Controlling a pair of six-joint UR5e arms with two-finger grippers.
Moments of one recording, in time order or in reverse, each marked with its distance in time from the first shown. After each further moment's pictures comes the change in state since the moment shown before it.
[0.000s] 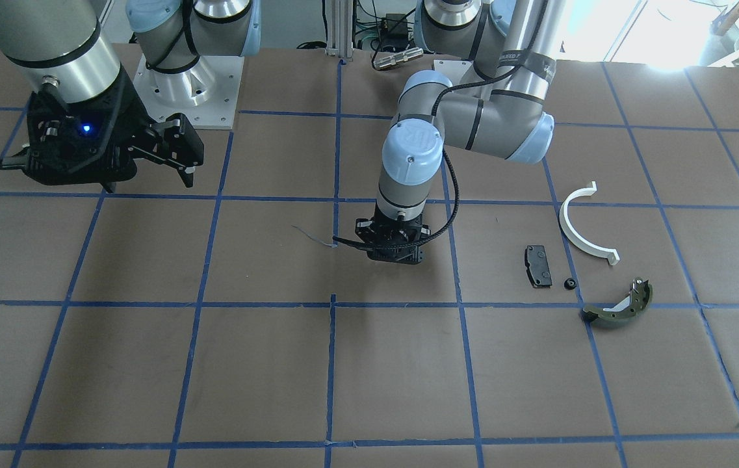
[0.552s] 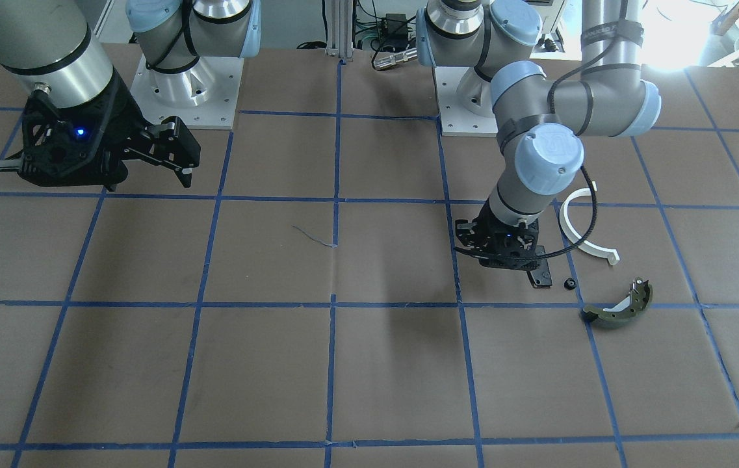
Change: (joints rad) left arm 0.326 0.103 -0.028 -0.138 0.052 0.288; right arm -0.015 -0.020 0.041 -0.003 0.015 0.020
